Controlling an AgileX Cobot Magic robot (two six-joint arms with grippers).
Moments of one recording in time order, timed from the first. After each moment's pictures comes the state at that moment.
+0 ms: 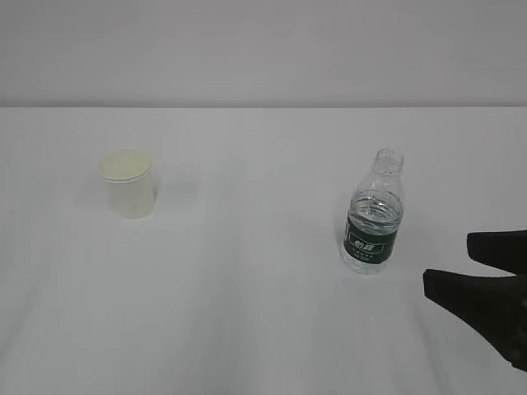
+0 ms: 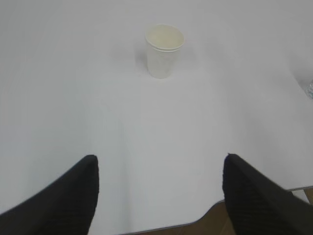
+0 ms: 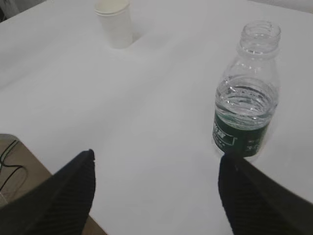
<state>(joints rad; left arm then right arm) -0.14 0.30 -0.58 -0.10 0.90 -0.05 0.05 0.93 -0.25 1.67 0.64 -1.94</state>
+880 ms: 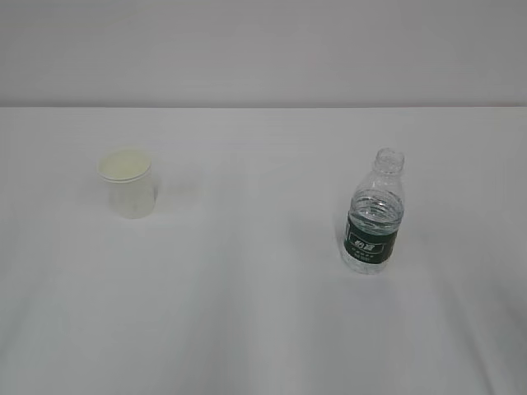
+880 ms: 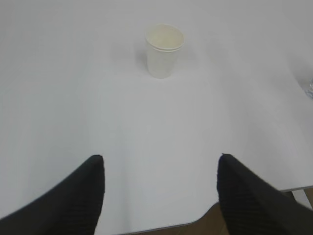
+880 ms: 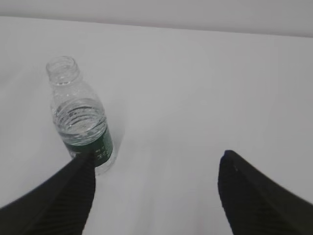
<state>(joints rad) -0.14 0.30 -0.58 -0.10 0.90 -0.05 0.05 0.70 -0.33 0.63 0.21 -0.68</state>
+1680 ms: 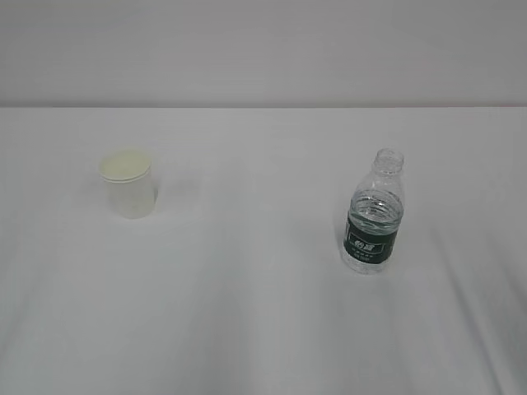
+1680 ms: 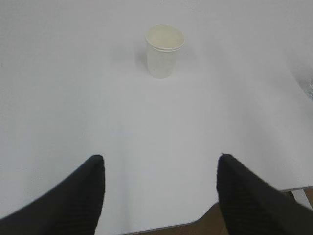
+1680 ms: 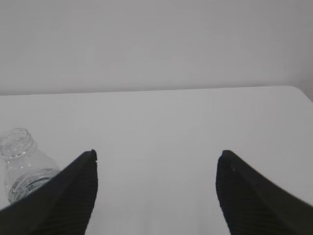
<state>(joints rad) -0.14 0.30 -0.58 -0.10 0.90 -0.05 0.05 0.80 -0.21 0.09 -0.31 -0.05</state>
